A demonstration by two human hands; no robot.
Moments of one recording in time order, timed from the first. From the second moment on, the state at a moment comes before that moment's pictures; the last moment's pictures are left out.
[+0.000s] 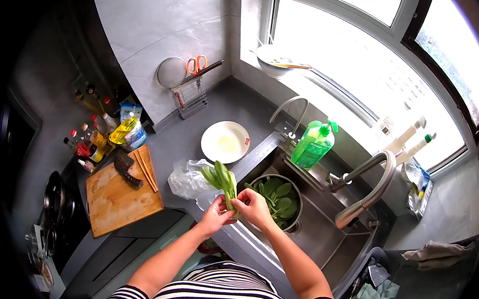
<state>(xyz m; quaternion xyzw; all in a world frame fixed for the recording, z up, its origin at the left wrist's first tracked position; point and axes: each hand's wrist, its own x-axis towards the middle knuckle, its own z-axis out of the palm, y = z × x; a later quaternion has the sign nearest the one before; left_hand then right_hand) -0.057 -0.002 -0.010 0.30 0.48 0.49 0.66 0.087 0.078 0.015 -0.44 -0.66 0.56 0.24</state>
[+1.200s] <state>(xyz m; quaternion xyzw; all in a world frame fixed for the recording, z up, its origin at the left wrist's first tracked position) -0.181 -0.087 0.009 0.06 0.52 0.73 0.44 -0.060 0.091 -0.097 -0.28 -0.75 0.58 0.15</state>
